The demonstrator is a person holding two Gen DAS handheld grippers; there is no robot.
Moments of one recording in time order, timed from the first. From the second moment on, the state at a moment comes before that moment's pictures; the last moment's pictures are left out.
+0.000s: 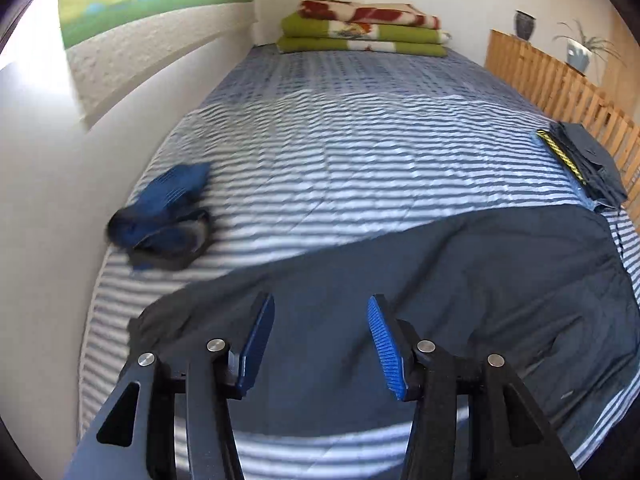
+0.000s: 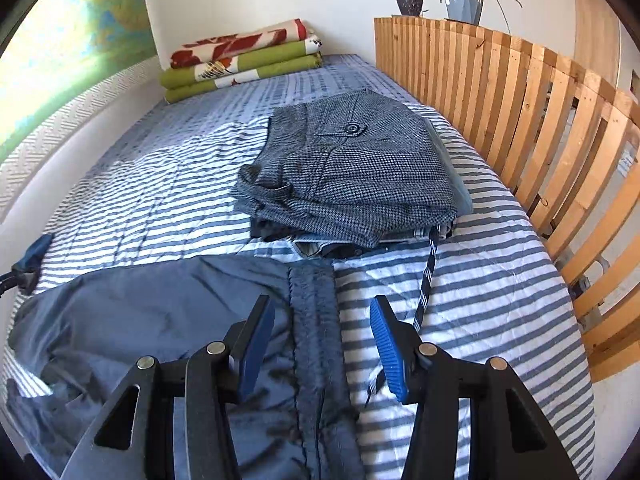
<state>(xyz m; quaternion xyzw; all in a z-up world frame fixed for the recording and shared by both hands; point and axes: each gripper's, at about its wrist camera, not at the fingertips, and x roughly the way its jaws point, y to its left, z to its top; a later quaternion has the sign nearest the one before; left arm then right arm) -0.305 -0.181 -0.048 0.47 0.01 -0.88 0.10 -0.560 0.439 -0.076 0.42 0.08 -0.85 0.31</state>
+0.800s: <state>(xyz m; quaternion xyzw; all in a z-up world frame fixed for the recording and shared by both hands) -0.070 -0.325 -0.182 0.53 0.17 -0.79 0.24 -0.450 0.567 -0.171 0.57 0.02 -0.79 0.23</state>
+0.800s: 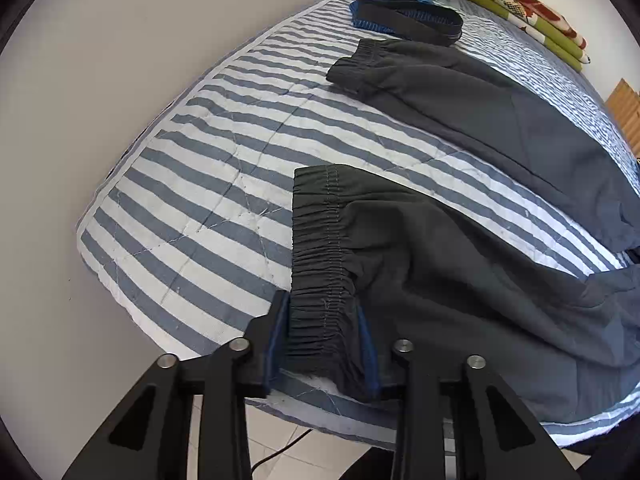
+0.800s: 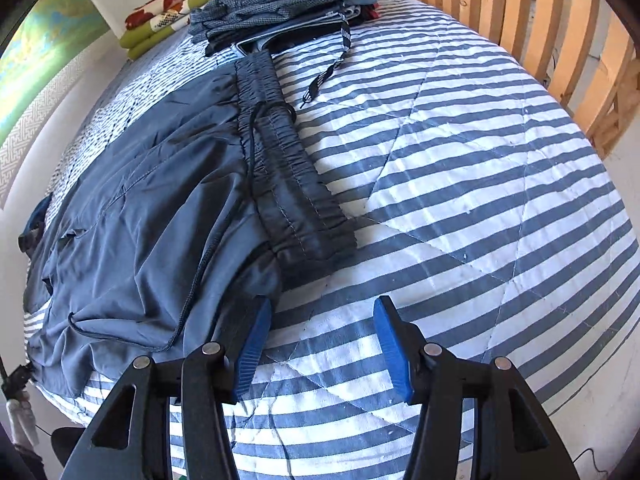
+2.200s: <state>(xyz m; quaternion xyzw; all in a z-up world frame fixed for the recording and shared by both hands) -0.069 -0.347 -0.097 0.48 0.22 -0.82 0.23 -0.444 0.549 -0.103 0.50 -0.04 -0.82 0.26</state>
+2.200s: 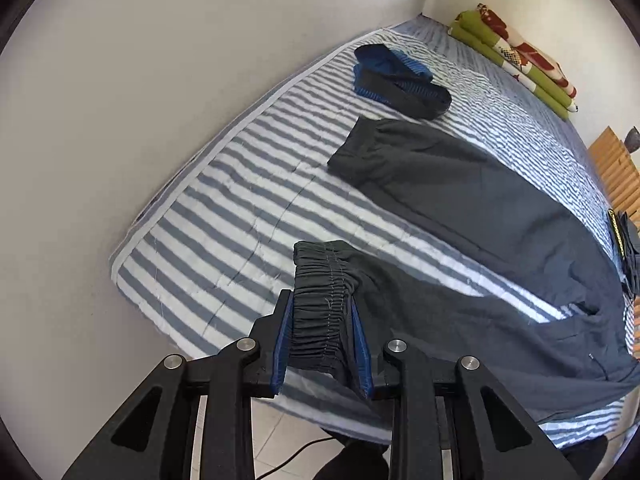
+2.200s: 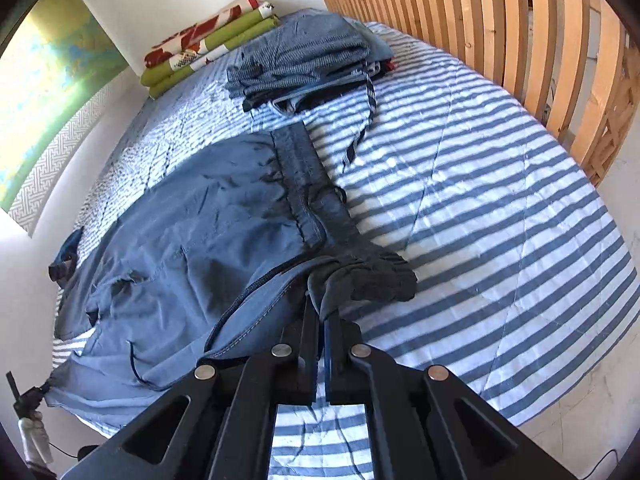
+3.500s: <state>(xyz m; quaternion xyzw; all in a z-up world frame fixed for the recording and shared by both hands) -0.281 -0.364 -0.096 0.50 0.13 -0.83 0.21 -0.554 0.380 -0.061 0.43 0.10 -0.86 0.25</state>
